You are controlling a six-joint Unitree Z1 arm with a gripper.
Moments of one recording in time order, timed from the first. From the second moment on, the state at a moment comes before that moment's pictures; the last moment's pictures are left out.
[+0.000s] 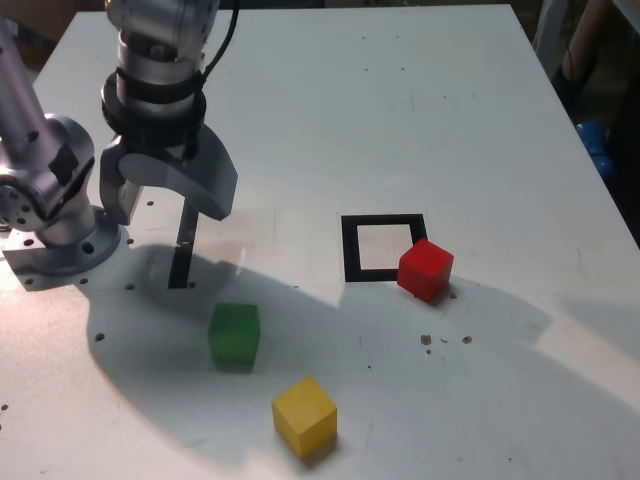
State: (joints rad) arm -0.21 1.54 -0.83 1.17 0.06 -0.18
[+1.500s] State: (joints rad) arm -0.21 1.86 -1.39 1.27 0.12 0.35
